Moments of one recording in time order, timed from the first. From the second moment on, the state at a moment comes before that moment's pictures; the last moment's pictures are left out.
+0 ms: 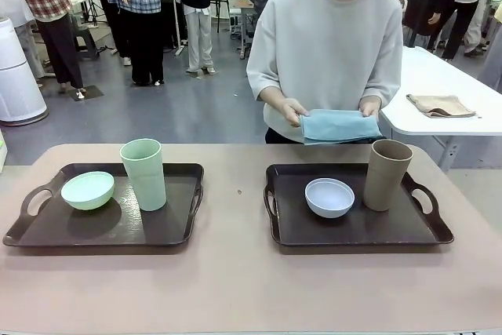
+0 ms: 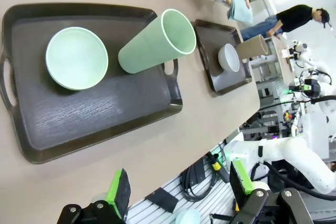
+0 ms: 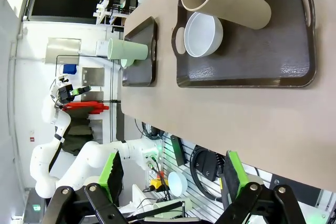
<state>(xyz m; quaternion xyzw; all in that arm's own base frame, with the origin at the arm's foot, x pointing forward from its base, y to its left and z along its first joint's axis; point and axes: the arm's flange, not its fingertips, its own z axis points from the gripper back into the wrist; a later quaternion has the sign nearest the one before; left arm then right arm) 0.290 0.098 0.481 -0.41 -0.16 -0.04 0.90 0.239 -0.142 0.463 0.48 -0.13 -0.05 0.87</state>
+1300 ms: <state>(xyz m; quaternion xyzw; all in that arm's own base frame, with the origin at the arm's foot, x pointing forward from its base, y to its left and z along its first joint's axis) 0.290 0.098 0.481 -0.41 -0.16 -0.04 0.90 0.239 -0.142 0.463 0.48 -0.13 -0.05 0.87</state>
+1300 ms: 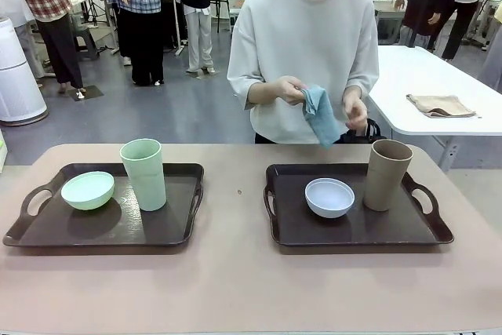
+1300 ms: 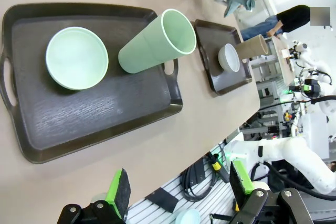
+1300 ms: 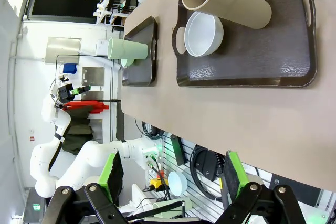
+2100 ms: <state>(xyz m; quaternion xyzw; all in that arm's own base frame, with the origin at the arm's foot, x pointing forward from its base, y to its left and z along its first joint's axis) 0.313 0.001 0.565 -0.32 -0.16 -0.13 0.92 0.287 -0.141 0.499 0.43 -0.23 0.19 0.85</state>
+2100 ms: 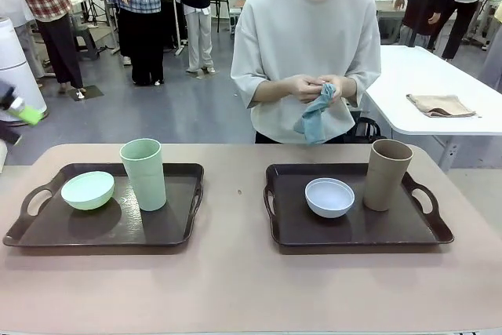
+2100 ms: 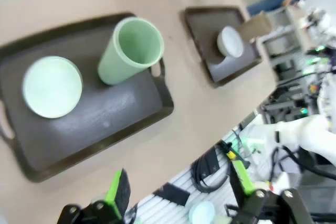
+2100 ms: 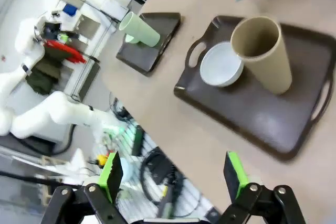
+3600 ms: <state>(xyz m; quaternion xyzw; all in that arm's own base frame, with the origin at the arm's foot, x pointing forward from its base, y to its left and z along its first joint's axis) 0.368 -0.222 0.622 -0.20 -0.07 -0.15 0.96 0.391 -0.152 0.493 0.34 -0.25 0.36 0.83</state>
